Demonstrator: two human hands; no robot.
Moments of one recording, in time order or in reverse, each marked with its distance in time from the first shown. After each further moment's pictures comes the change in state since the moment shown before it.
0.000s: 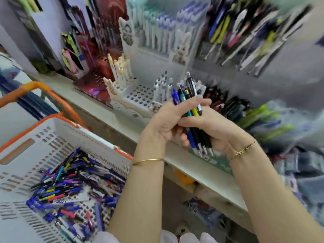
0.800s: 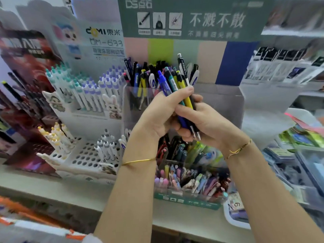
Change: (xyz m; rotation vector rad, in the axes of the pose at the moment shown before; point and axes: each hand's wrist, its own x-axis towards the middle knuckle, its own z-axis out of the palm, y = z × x) left_hand 0.087 0.093 0.123 0.117 -0.263 0.170; right_hand -0.045 -0.084 -0.103 0.023 0.354 -0.294
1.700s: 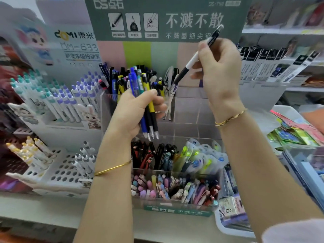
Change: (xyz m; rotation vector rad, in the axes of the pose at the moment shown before) left_hand 0.029 0.001 -0.015 -0.006 0.178 0.108; right_hand 0.035 -0.056 -0.049 -0.294 0.850 -0.645
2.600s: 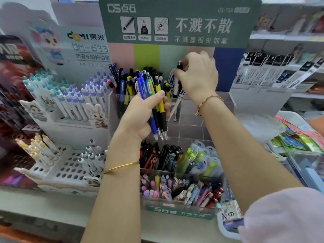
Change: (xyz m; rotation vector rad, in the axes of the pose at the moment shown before) left_hand 0.000 -0.002 0.000 -0.234 -0.049 -0.087; right_hand 0.018 0.013 0.041 -0.951 -0.244 -0.092
